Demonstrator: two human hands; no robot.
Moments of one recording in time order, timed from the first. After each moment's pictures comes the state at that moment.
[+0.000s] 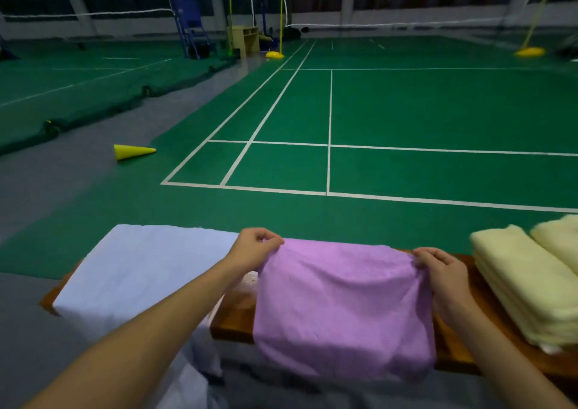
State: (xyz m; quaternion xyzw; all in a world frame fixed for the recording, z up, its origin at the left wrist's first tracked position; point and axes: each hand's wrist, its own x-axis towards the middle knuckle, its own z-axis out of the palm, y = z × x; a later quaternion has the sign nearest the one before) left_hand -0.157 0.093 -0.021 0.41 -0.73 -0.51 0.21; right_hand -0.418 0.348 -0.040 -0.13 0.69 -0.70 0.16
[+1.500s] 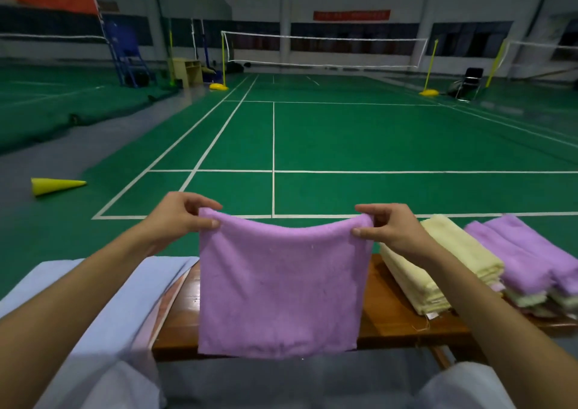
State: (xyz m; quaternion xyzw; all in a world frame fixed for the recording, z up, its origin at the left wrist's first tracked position) left_hand -0.144 0.113 0.120 0.28 -0.81 -0.47 0.24; right_hand -0.445 0.431 0.104 -0.41 0.74 -0.51 0.14
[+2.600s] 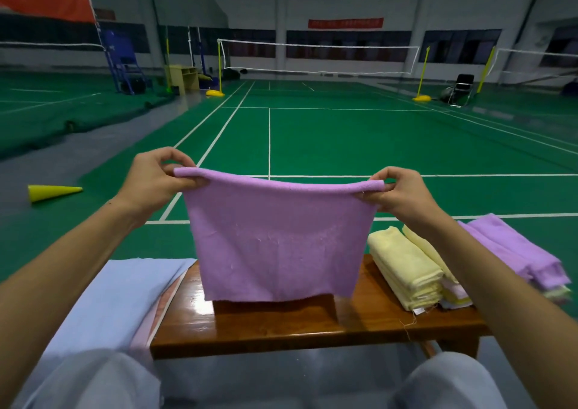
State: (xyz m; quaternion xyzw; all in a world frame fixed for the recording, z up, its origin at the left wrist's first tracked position) left_hand -0.128 0.145 0.199 0.23 -0.77 -0.43 0.40; right_hand -0.424 0.449 0.183 -0.36 0.72 -0.58 0.09
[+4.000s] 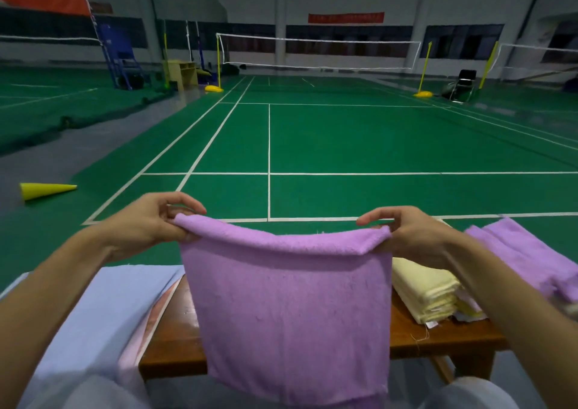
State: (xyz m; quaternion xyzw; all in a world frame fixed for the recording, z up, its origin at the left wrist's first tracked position) left_hand -0.123 0.114 0.152 0.21 -0.78 -0.57 0.16; right_hand -0.442 0.450 0.147 -0.31 0.71 -0.52 0.36
